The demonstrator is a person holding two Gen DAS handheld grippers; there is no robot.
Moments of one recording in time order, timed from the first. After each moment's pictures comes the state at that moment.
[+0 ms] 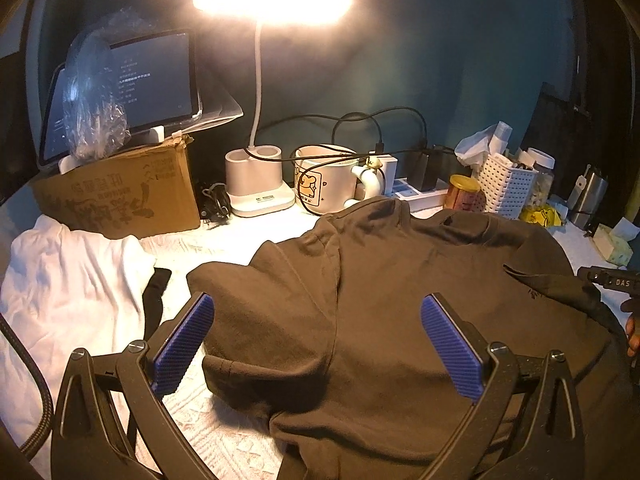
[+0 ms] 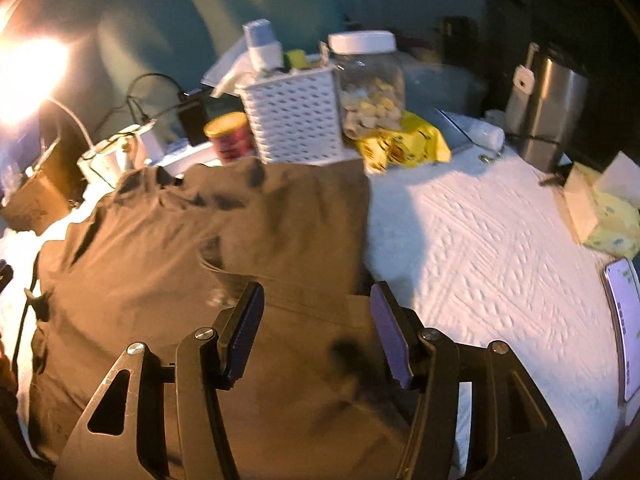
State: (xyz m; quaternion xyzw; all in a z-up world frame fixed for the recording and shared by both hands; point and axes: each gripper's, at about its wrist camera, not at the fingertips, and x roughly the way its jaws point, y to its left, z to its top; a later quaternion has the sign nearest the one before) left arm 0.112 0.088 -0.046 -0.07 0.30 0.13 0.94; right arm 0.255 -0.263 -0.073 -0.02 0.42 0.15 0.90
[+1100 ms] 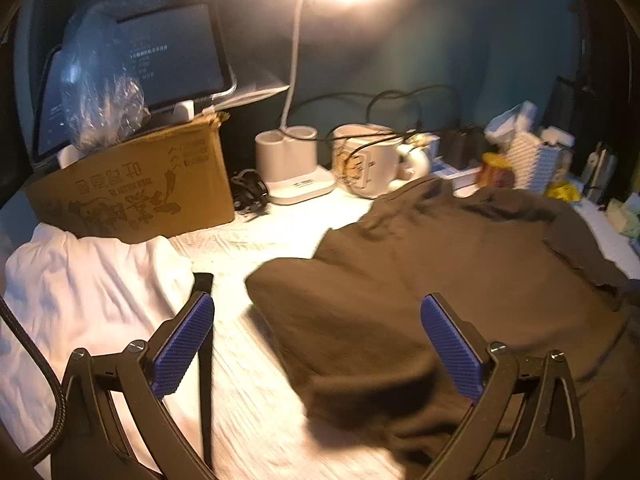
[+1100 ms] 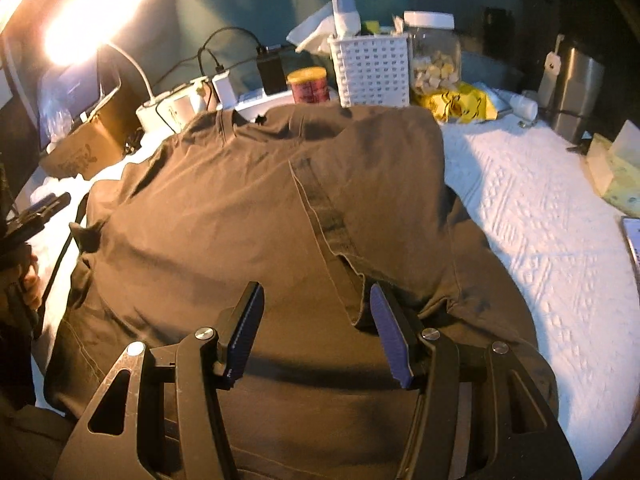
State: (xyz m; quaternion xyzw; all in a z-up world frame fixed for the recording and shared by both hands) left arm 0.120 0.163 -0.071 -0.04 0.33 0.11 0.94; right arm 0.165 -0.228 -0.075 -0.03 0.43 0.21 0.88
